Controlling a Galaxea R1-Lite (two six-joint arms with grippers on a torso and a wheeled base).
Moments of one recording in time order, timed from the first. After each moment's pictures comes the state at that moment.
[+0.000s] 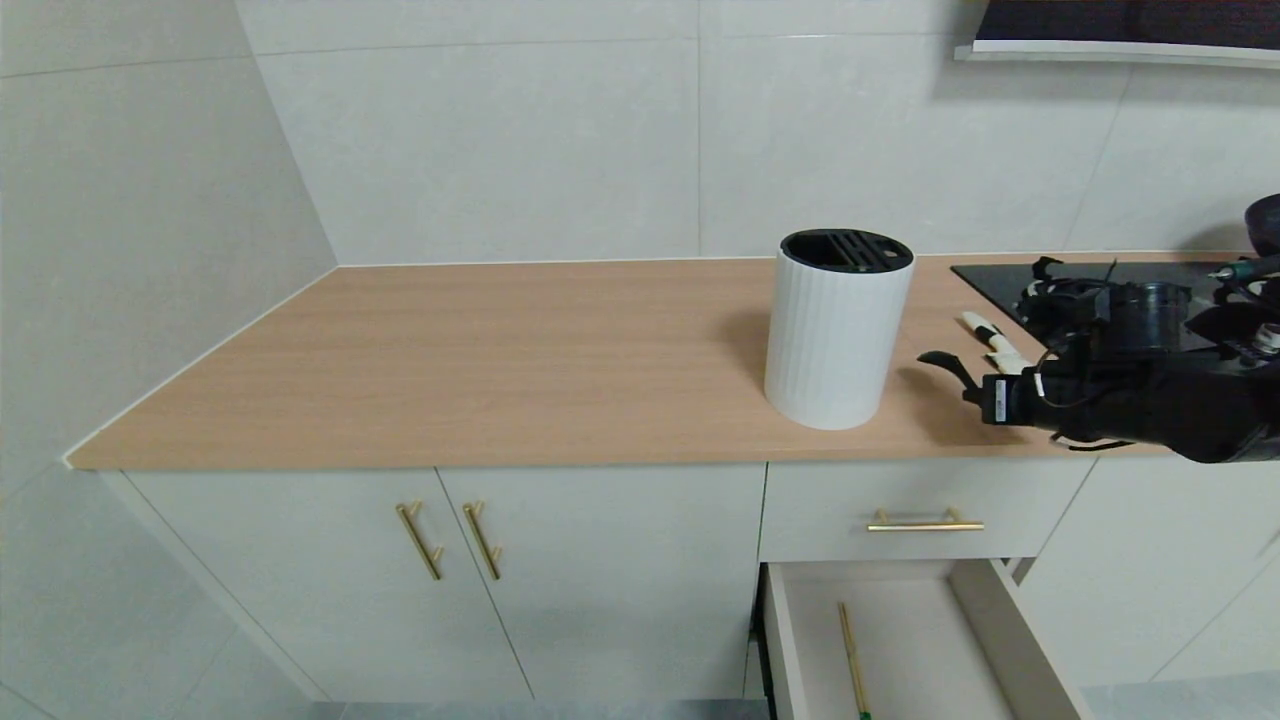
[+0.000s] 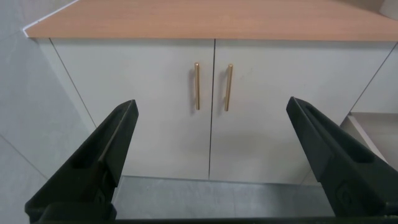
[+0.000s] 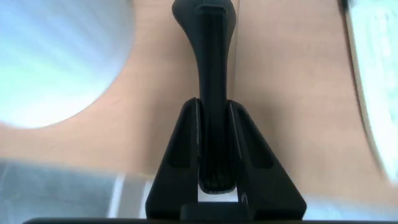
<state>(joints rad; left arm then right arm) 0.01 0.00 0.00 -0.01 0.05 -0.01 0.02 1.97 -1.11 -0.38 0.11 0.04</state>
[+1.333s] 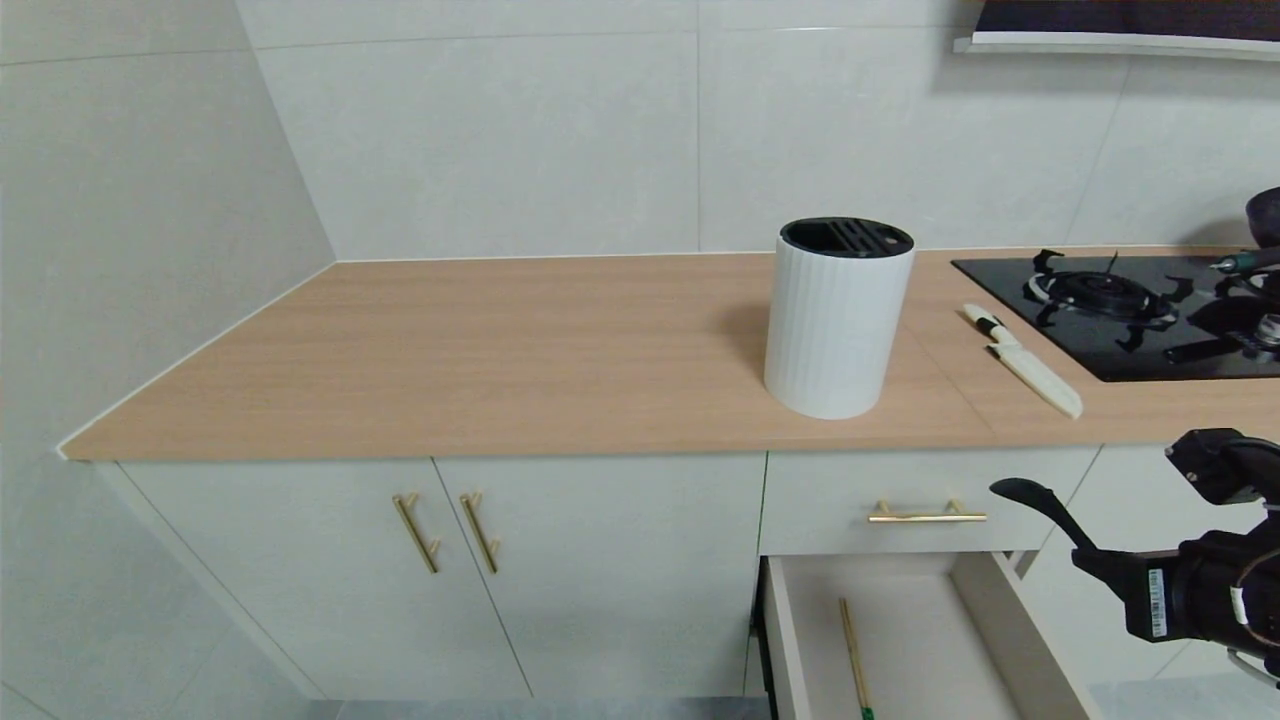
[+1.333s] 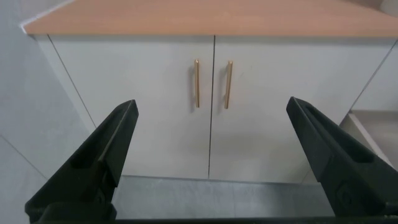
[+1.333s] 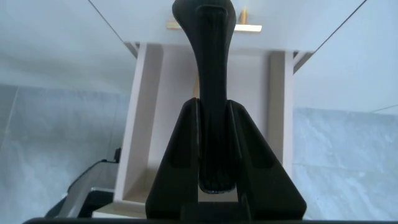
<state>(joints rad) 0.01 0.00 0.00 -0.01 0.05 -0.01 0.17 1.34 -0.38 -0.38 -0.03 0.08</state>
